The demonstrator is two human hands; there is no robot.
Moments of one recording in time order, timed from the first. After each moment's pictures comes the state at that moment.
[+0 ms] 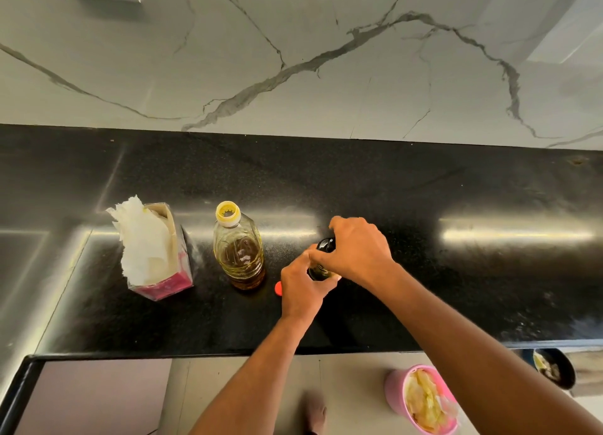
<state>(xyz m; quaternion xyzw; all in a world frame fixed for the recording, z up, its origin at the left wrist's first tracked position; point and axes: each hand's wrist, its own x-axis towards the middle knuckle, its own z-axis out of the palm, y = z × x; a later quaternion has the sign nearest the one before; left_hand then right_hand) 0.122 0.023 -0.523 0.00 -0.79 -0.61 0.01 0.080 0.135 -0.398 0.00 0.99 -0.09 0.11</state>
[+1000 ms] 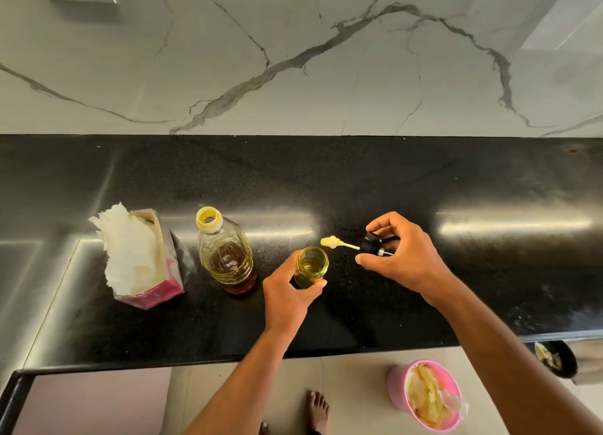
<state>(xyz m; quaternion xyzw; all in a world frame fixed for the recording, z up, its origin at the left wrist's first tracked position) 0.130 0.011 -0.529 -0.01 -0.80 -0.60 0.02 0.115 0.227 -0.395 0.10 0.89 -0.43 0.08</state>
